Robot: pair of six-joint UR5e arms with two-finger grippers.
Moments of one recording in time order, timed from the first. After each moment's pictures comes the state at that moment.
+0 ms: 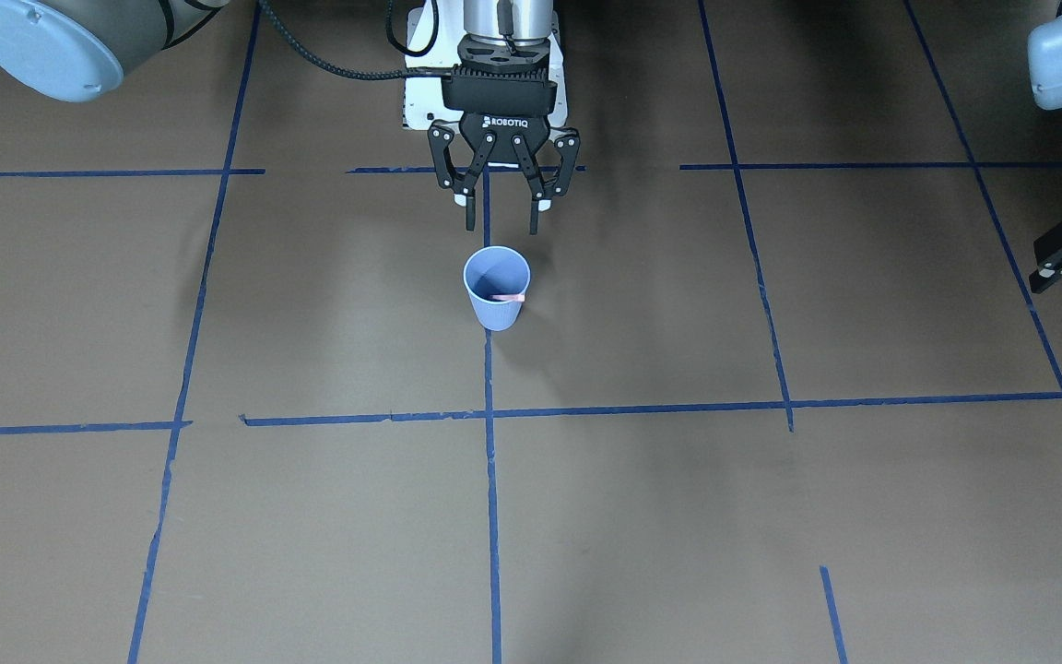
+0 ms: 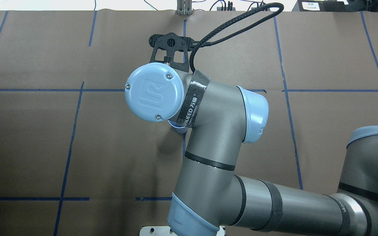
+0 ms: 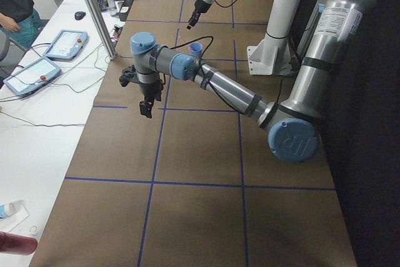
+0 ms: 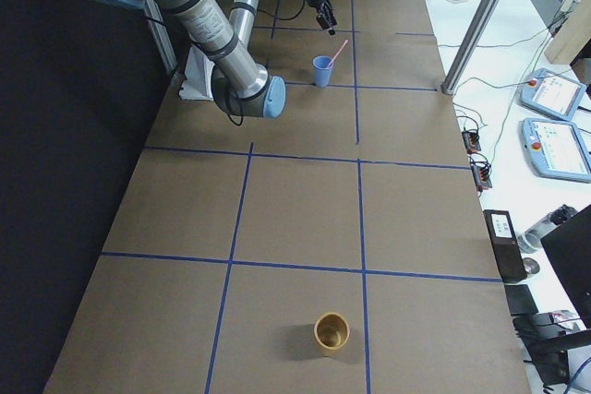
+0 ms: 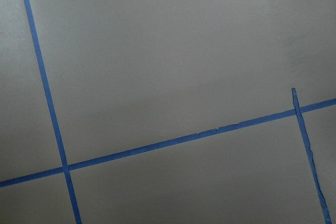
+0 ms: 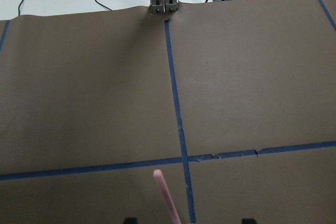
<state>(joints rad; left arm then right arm) -1.33 -1.85 -1.80 -1.37 -2.27 -0.13 0.42 -0.60 1.80 -1.93 1.33 1.38</state>
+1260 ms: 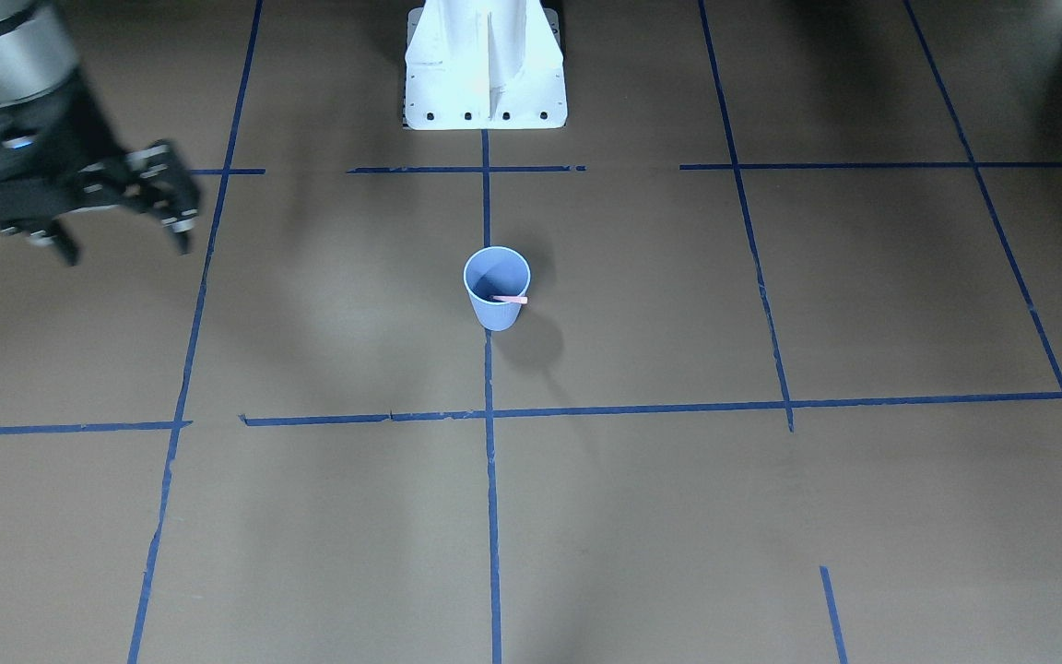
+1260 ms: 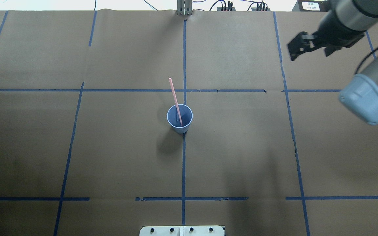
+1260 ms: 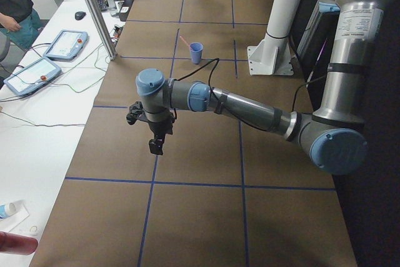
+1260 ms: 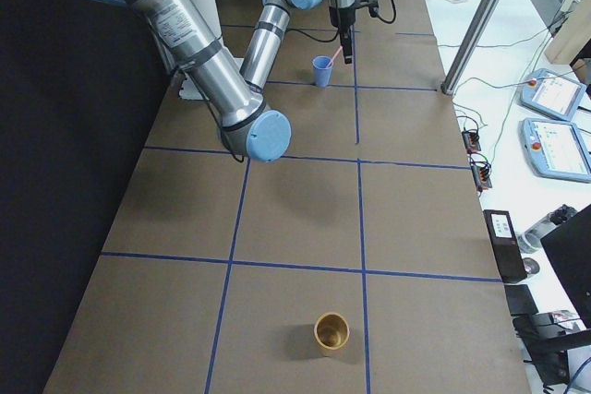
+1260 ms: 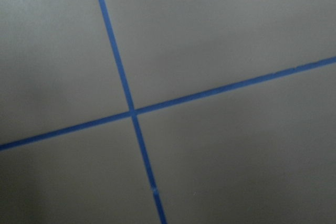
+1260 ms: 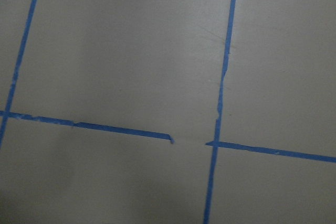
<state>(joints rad) -1.48 -1.64 -1.77 -1.38 -2.30 0.13 1.05 -1.14 2.05 -1.87 2.09 0.62</state>
